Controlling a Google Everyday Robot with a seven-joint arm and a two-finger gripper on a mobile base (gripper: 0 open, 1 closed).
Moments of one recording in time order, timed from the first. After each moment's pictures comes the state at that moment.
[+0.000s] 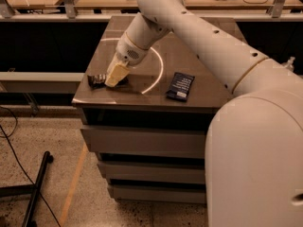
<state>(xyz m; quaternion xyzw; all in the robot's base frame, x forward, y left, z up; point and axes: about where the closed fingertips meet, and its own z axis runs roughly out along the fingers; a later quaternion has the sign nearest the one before) 0.656 0.119 0.834 -0.68 0.66 0.22 0.22</state>
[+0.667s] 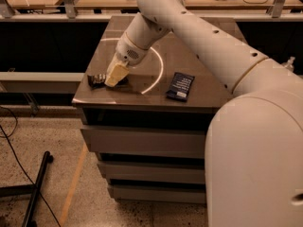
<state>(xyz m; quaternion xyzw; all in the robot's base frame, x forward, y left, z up) 0.656 0.118 0.834 -0.68 0.66 0.22 0.22</state>
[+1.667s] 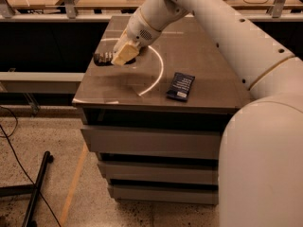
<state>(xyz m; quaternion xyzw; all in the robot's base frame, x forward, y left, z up) 0.673 0.087 0.901 -0.68 0.64 0.21 0.30</state>
